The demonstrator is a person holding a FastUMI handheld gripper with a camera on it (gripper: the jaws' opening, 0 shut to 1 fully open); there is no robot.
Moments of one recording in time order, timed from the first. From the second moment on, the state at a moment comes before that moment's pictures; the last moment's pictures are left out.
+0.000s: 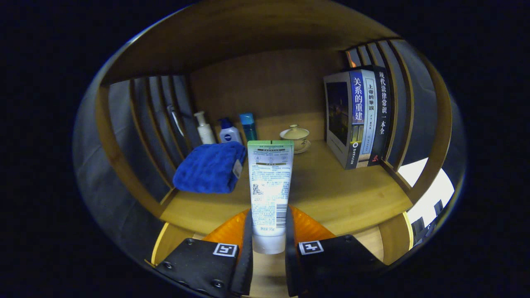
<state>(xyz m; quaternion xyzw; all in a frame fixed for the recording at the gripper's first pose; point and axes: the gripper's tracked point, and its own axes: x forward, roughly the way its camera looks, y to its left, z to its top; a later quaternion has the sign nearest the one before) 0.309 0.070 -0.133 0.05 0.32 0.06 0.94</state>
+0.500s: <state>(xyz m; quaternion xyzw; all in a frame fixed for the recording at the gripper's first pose) 0.340 0.078 -0.162 0.06 0.33 0.05 0.94</state>
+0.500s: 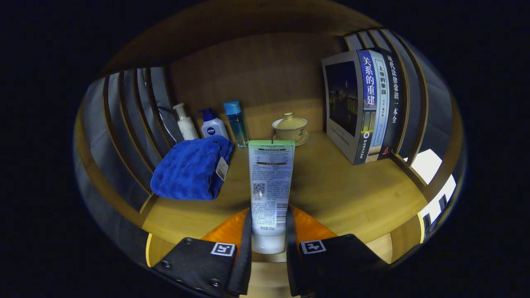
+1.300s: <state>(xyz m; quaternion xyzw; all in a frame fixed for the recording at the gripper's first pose) 0.333 0.085 -0.126 0.04 0.27 0.06 0.96</state>
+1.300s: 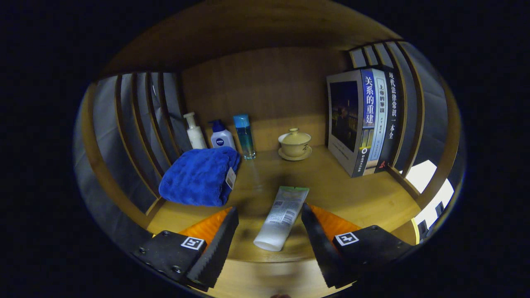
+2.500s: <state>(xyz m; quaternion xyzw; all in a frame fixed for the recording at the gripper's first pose) 0.141 0.084 -0.017 0.01 0.08 0.11 0.99</state>
